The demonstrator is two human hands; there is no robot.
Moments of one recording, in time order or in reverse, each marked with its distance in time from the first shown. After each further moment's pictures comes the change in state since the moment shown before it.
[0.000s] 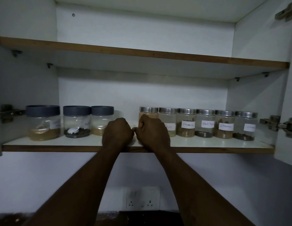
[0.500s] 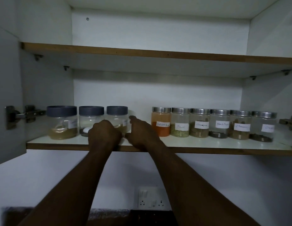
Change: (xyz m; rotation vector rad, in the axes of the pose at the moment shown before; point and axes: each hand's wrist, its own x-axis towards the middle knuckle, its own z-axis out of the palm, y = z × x) left_hand -0.004 -0.059 -0.043 0.101 0.135 -0.212; right_hand 0.013 -0.057 0.038 0.161 -0.373 -0.124
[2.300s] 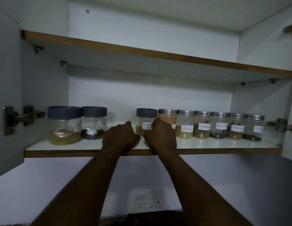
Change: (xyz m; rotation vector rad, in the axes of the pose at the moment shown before) left_hand 0.041 -0.016 0.037 0.084 -0.268 0.426; right_hand -0.019 -0.020 0.003 -0.148 0.424 0.402
